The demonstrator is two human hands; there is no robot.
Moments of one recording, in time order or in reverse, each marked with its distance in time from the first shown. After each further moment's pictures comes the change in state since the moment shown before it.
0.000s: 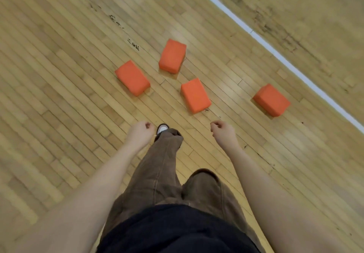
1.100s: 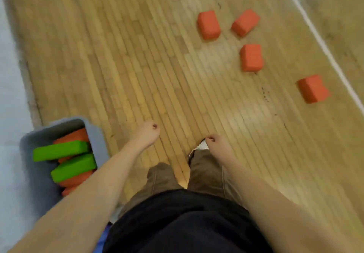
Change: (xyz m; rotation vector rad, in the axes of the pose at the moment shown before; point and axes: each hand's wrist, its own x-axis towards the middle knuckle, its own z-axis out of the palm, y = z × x) left_hand -0.528 -0.413 0.167 -0.203 0.067 -0.146; right_hand -0.486 0.344 0.205 -0.456 -0.328 -0.192
